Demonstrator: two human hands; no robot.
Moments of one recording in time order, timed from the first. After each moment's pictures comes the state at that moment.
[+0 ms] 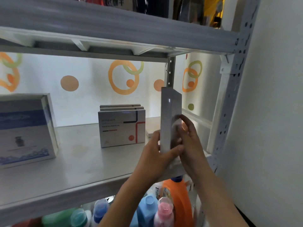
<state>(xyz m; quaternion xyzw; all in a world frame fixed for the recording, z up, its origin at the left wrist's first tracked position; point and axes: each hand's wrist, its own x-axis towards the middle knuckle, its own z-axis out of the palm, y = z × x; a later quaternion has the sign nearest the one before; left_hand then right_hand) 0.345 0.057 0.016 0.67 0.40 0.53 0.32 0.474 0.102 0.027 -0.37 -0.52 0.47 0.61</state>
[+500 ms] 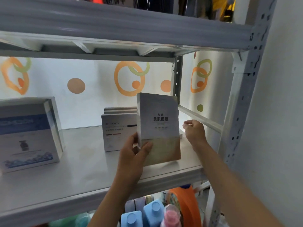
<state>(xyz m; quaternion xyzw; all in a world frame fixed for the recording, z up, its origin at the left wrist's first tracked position) 0.301 0.071 0.010 0.54 0.43 0.65 0.31 0.485 0.220 0.030 -0.60 -0.53 0.25 0.54</state>
